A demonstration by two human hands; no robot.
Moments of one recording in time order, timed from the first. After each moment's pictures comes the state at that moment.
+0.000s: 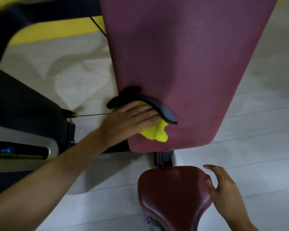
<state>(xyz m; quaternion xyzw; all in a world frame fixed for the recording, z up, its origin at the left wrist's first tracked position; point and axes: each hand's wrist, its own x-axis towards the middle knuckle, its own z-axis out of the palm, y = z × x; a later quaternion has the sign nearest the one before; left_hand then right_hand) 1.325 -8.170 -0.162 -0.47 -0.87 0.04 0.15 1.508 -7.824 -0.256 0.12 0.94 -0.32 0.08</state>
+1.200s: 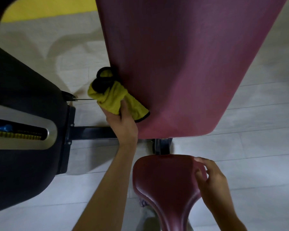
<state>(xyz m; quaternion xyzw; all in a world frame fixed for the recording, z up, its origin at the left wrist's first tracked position) 1.369 -8.082 -0.203 0.26 -0.64 -0.65 0.31 1.512 -7.844 -0.247 0.14 0.89 -0.41 0.12</state>
